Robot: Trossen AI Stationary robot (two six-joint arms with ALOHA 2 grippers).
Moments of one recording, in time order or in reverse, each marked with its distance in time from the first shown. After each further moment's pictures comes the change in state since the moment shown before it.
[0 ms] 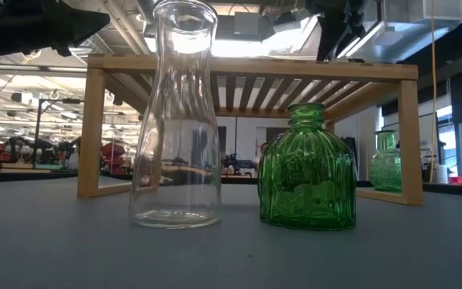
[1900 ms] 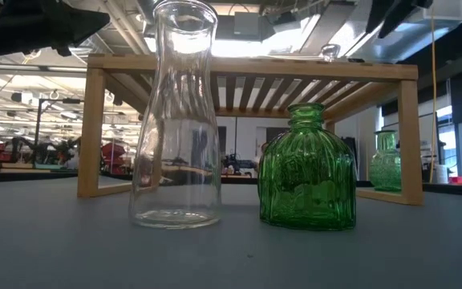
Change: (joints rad) left arm 0.000 0.000 0.000 0.003 0.000 0.000; right arm -0.001 -0.301 0.002 -0.232 0.191 0.235
